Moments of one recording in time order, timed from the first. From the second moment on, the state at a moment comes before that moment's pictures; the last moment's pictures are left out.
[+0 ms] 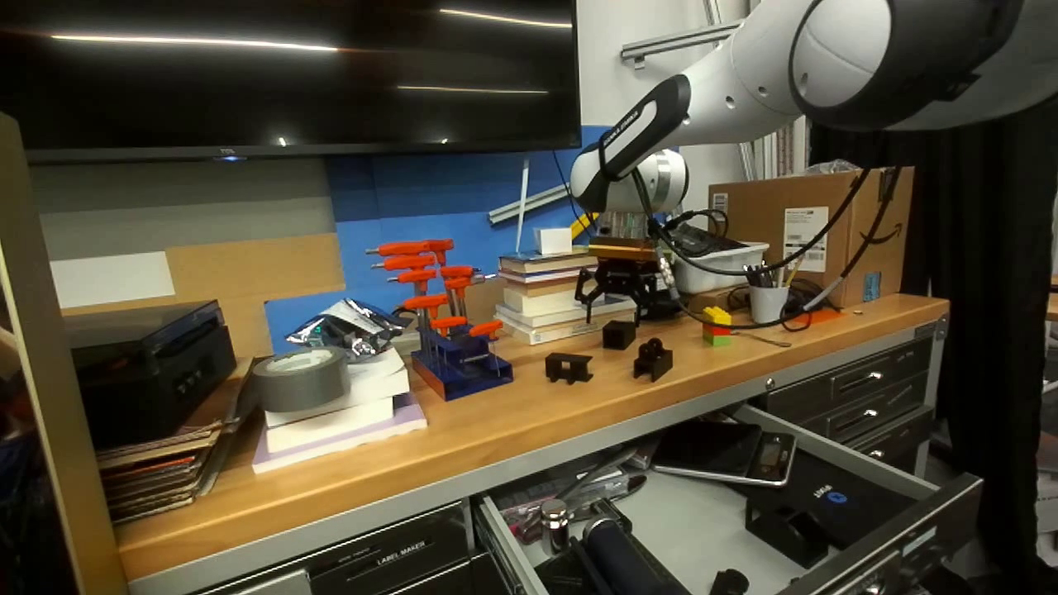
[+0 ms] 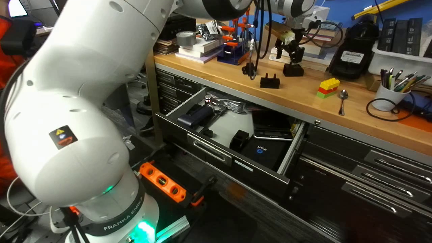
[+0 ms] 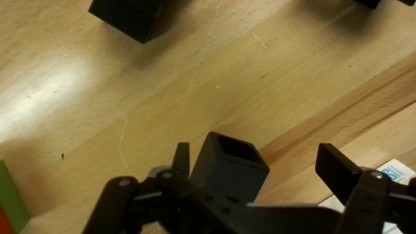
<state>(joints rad) -0.07 0.82 -0.05 -1.11 0.12 2.04 0.38</state>
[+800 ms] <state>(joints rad) -0.08 0.93 -0.09 -0.99 0.12 2.02 0.53</state>
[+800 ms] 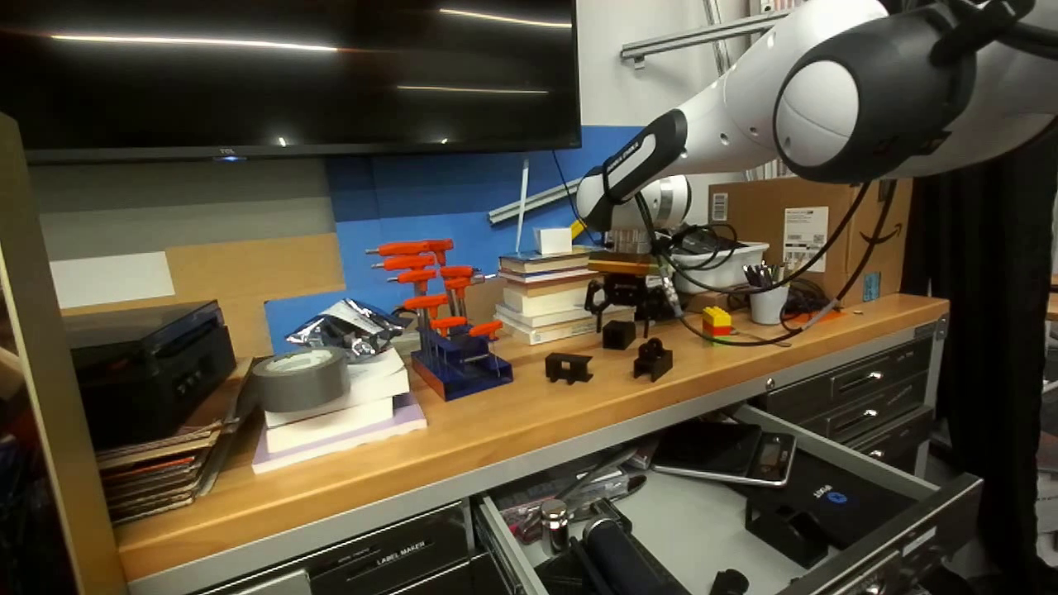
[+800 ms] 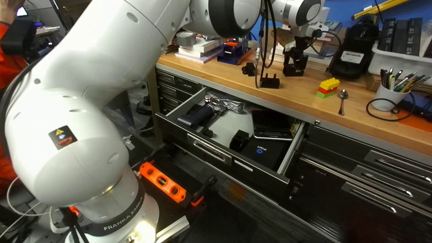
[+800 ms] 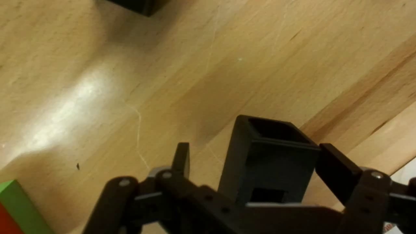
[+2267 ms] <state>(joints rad) -0.08 0.82 -0.09 -1.05 0.01 1.95 0.14</state>
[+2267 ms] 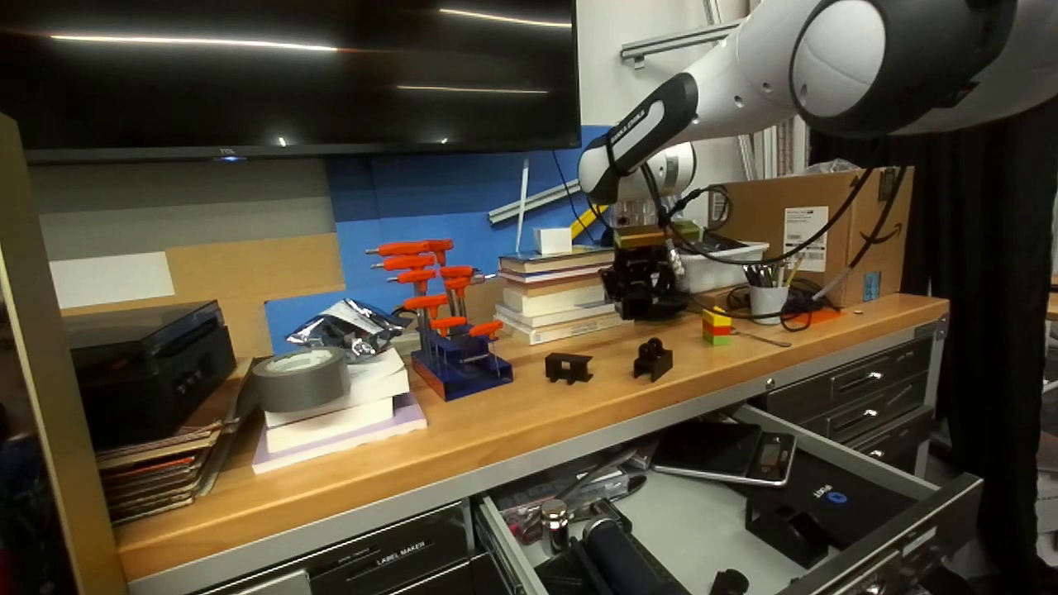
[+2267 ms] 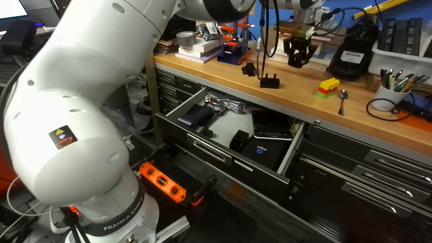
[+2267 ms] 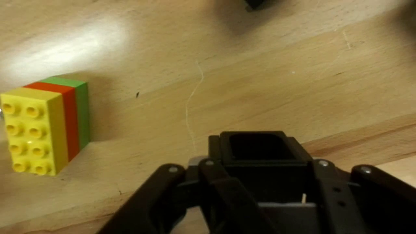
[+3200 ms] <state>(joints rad) -0.08 0.26 -0.04 -1.74 0.06 1.89 -0.07</state>
